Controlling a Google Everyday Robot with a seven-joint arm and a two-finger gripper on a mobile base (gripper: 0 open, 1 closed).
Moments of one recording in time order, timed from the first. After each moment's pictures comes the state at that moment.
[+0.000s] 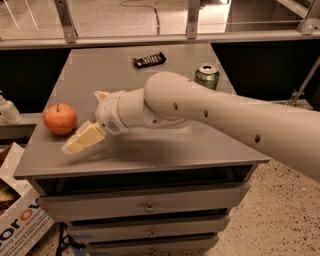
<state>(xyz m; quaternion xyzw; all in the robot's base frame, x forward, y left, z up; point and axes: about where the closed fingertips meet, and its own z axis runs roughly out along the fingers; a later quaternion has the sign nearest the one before) 0.542 0.193 0.847 -0.55 0.64 0.30 0.45</state>
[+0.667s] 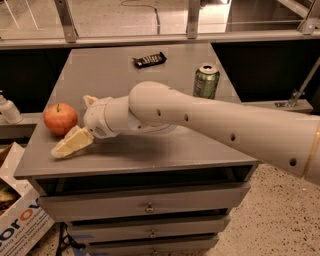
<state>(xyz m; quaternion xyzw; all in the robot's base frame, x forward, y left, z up) 0.551 0.228 0.825 -0.55 0.62 0.31 0.46</state>
